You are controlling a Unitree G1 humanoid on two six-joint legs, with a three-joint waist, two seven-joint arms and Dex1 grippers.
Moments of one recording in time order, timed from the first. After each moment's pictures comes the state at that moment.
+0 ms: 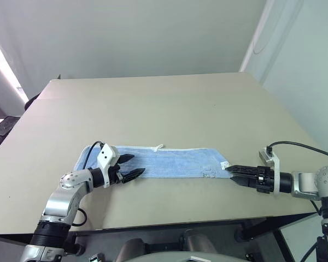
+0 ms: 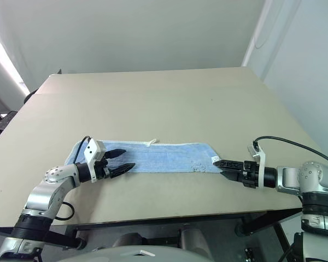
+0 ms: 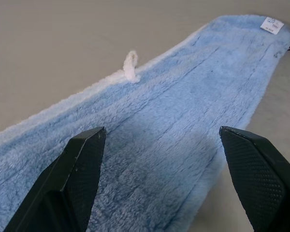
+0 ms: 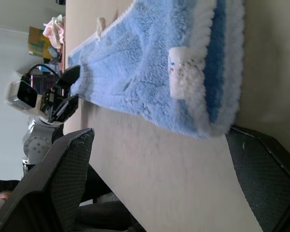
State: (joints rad) left arm -0.10 0.51 -0.03 0.03 -0.35 0.29 -0.92; right arm -0.32 -0.72 -0.28 0.34 0.84 1.50 0.87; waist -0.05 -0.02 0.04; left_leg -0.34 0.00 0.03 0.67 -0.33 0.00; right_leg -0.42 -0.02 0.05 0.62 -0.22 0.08
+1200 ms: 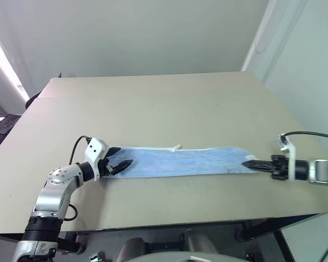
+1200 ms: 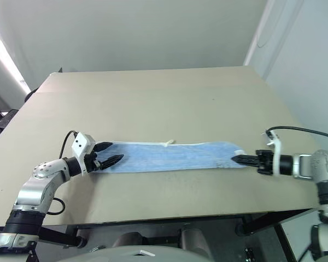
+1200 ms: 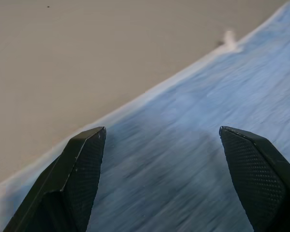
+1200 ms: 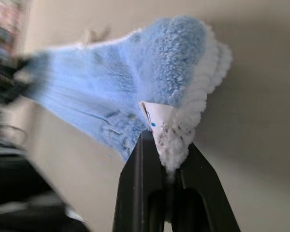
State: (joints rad) left arm -0.13 0.55 0.05 0.08 -0.32 0.27 -0.87; right arm -0.37 -1.01 -0.09 0.39 0.66 1.19 1.13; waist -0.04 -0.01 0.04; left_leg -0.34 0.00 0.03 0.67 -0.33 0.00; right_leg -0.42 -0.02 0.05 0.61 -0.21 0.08
